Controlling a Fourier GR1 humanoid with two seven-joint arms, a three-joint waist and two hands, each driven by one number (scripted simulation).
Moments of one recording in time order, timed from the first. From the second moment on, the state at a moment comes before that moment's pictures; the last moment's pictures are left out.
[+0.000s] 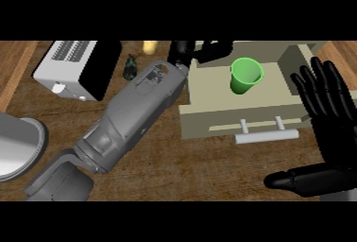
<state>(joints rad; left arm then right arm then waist) -1.30 0.00 -0.44 -0.45 0.57 0.43 -0.35 -0.14 -0.09 -0.07 -2.00 -0.17 0.18 0.13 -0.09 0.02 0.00</state>
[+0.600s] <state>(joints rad) -1.34 0.00 -0.58 -0.39 0.61 0.48 -0.32 -0.14 -0.09 -0.06 -2.01 -0.19 0.19 0.12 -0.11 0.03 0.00</state>
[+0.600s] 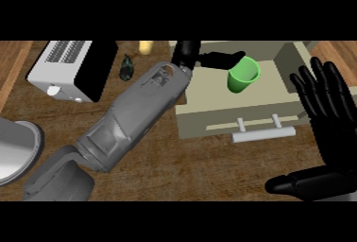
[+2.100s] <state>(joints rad) -0.92 0.25 -0.41 -0.99 0.79 0.43 -0.36 -0.01 -0.27 -0.07 -2.11 -0.12 0.39 0.15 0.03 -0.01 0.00</state>
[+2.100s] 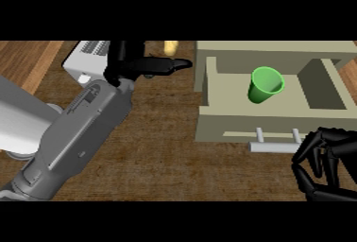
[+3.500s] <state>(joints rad) -0.18 0.57 -0.17 -1.51 0.84 0.11 -0.35 -0.24 -0.27 0.23 -1.43 0.73 0.15 -0.19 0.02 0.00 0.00</state>
